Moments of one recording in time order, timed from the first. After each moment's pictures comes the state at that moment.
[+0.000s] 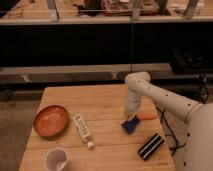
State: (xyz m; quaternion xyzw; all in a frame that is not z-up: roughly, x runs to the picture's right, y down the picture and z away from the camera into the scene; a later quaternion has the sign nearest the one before) arm 0.160 0.159 0.843 -0.37 -0.27 -0.41 0.79
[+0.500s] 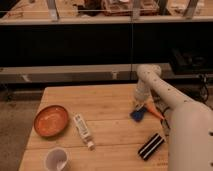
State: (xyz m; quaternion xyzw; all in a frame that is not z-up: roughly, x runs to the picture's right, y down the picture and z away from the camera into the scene) arm 0.204 0.109 0.901 -0.34 -0.29 -0.42 0.79
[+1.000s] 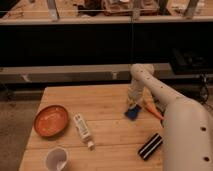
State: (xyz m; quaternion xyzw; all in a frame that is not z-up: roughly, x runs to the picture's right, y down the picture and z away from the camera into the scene) arm 0.160 0.109 0.900 -0.34 -0.29 -0.42 0.79
